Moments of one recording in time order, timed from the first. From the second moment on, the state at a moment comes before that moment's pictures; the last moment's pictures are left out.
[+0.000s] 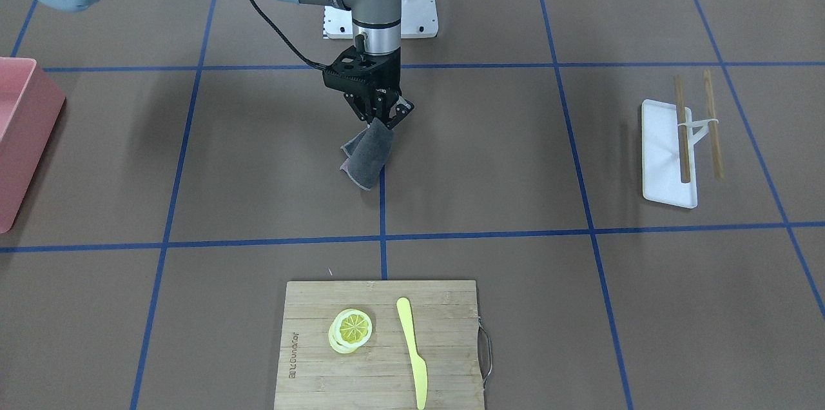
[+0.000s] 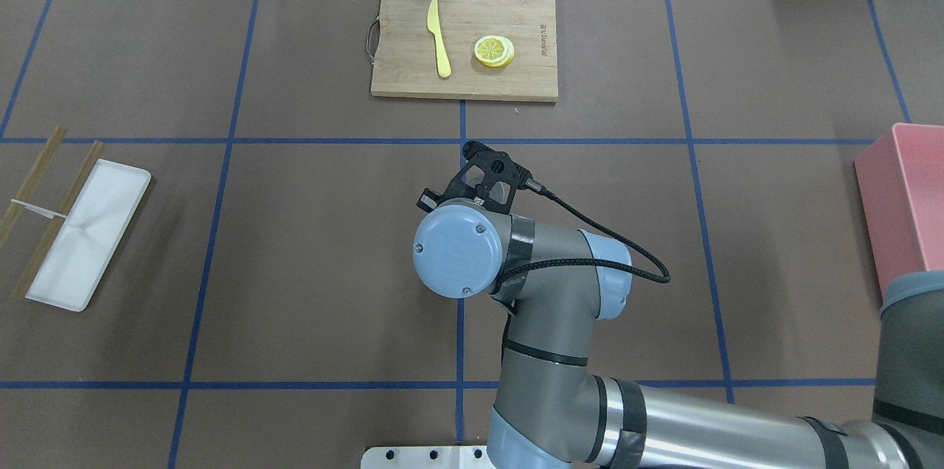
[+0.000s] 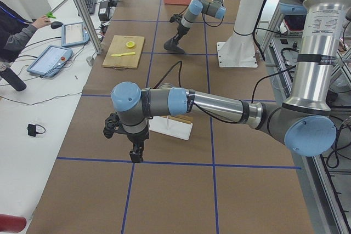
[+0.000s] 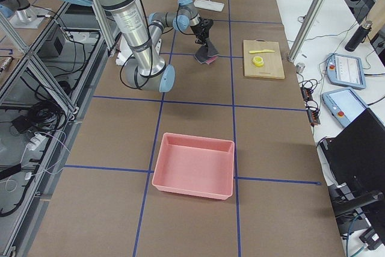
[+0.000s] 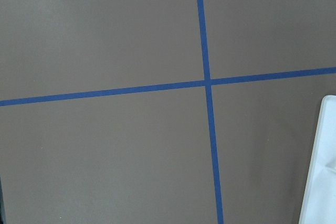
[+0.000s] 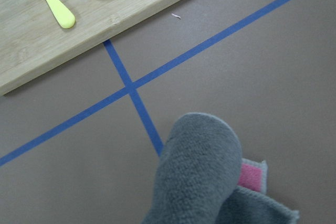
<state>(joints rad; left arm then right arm) -1.66 -1.68 -1.67 -1.29 -2.29 0.22 0.33 -0.83 1.66 -1.58 1.35 1.84</state>
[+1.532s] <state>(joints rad) -1.66 -1.68 -1.67 -1.29 -2.29 0.22 0.39 -1.39 2.07 -1.82 1.46 1.27</state>
